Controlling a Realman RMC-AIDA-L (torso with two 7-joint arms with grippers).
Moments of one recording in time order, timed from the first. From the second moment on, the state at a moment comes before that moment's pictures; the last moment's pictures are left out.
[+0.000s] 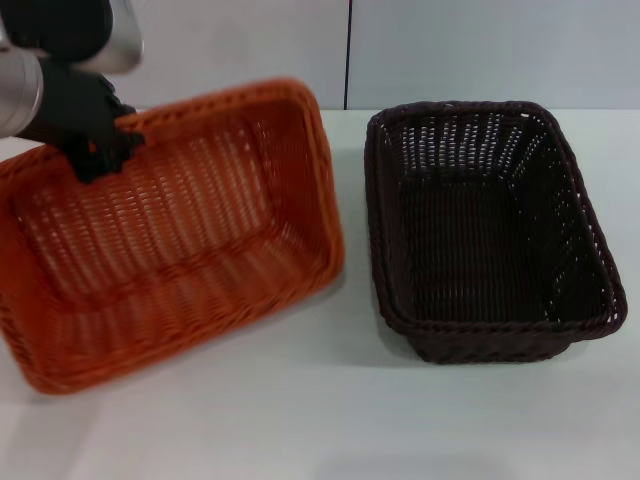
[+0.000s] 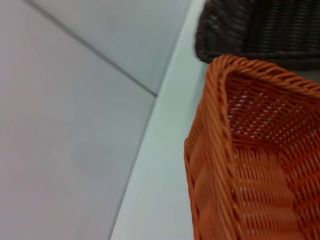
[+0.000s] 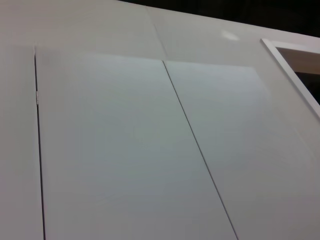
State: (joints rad) left arm -0.52 -2.06 -1.79 -1.94 2.80 -1.61 1.06; right arm 0.29 2.09 -0.76 0.12 -0.05 -1.94 0.38
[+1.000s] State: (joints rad) left arm -0.66 -2.06 -1.80 -1.57 2.70 -1.50 1.38; right arm 0.30 2.09 -0.77 0.13 -0.05 -1.94 0.39
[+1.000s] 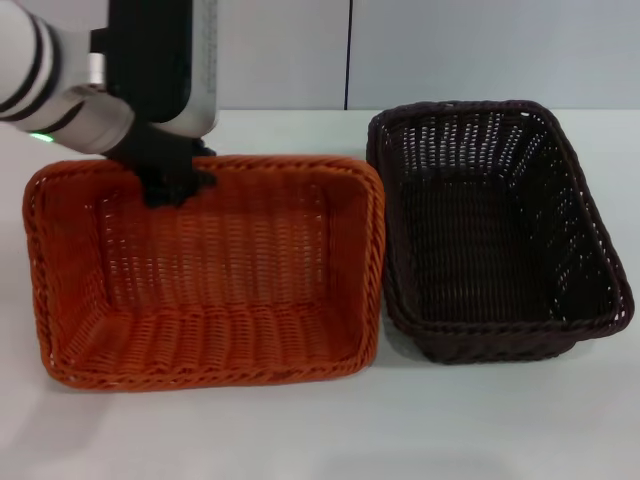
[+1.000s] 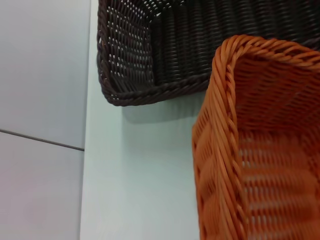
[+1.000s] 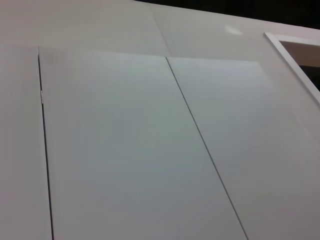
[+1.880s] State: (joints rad) left arm -0.80 -2.06 -1.83 -1.23 2.71 -1.27 1.38; right arm 0.30 2.09 -0.77 0.13 -0.06 -1.94 0.39
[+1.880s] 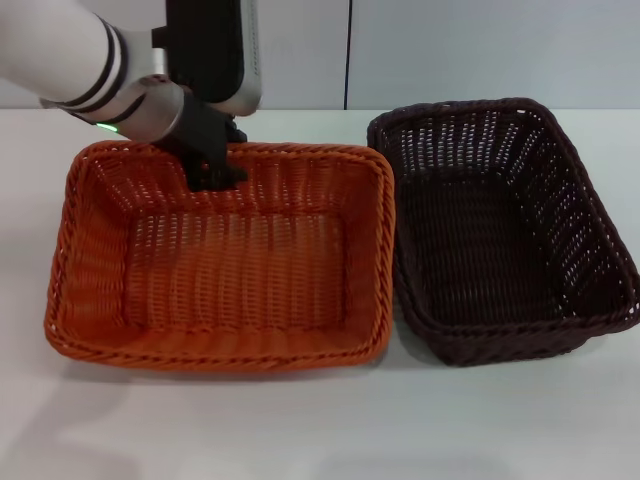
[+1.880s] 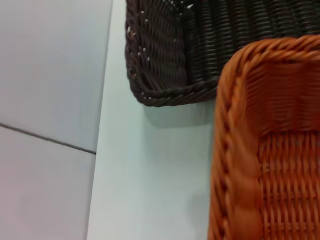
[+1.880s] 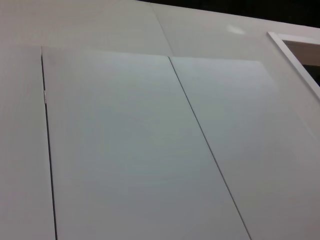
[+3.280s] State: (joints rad) left arm 0.07 -2.07 -1.17 -0.69 2.43 1.39 0.19; right arm 0.36 2.08 -0.82 -0.58 -0.78 -1.50 0.95
